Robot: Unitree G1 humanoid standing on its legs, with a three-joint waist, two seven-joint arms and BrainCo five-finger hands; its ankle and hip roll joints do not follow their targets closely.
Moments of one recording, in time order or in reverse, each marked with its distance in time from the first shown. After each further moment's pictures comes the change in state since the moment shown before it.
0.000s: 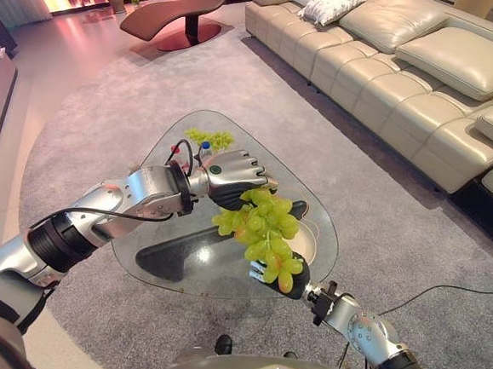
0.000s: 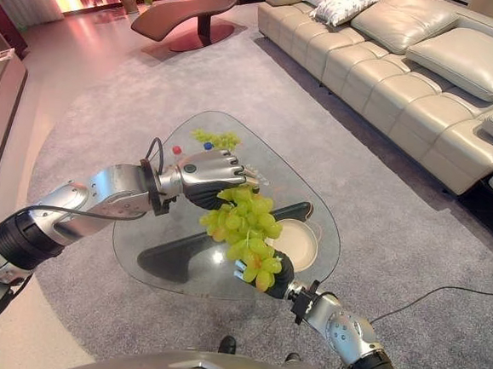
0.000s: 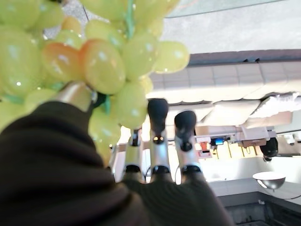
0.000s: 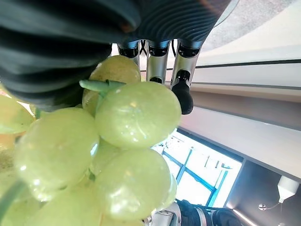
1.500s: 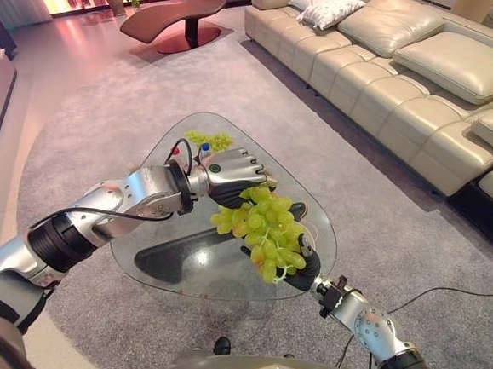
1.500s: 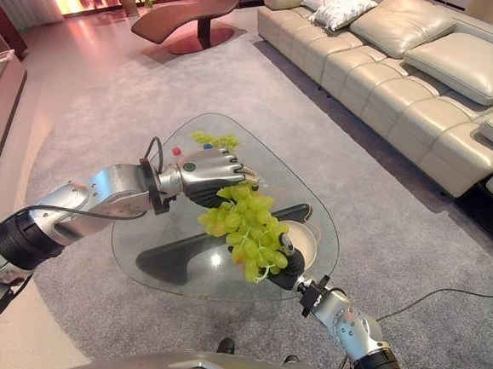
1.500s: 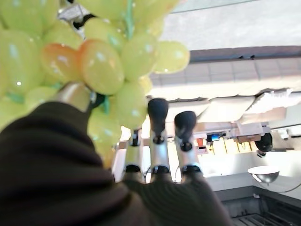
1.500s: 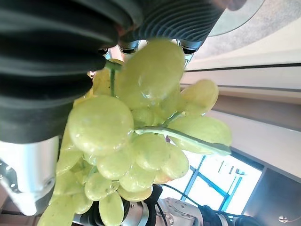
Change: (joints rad) left arm 0.000 0.001 0.000 0.000 0.001 0.008 0.010; right arm 0.001 -0.006 -0.066 0.001 0.023 -0.002 -0.001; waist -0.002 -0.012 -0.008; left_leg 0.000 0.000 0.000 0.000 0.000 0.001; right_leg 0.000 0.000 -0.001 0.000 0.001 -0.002
